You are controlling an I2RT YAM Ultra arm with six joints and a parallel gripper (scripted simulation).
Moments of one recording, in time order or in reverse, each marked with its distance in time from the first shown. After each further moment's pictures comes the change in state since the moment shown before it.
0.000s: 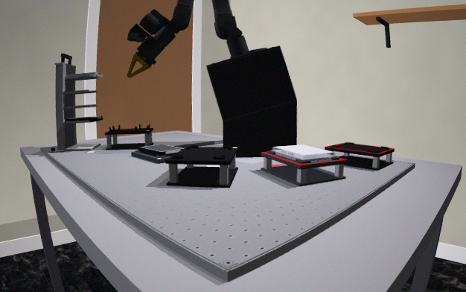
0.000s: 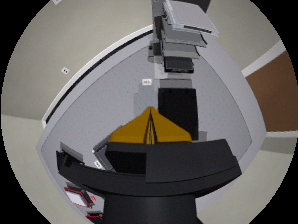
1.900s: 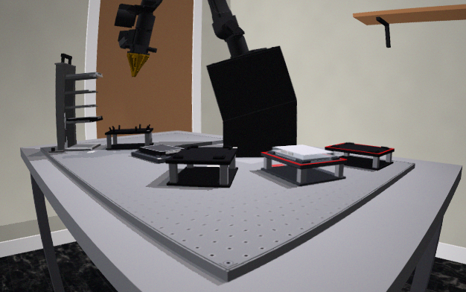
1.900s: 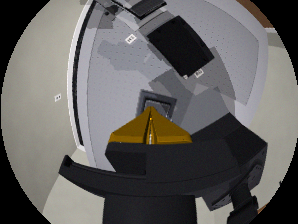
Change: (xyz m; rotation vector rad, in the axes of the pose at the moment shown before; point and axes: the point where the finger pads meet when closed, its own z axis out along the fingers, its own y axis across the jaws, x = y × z) arm 0.022 0.052 -0.014 0.277 0.502 0.649
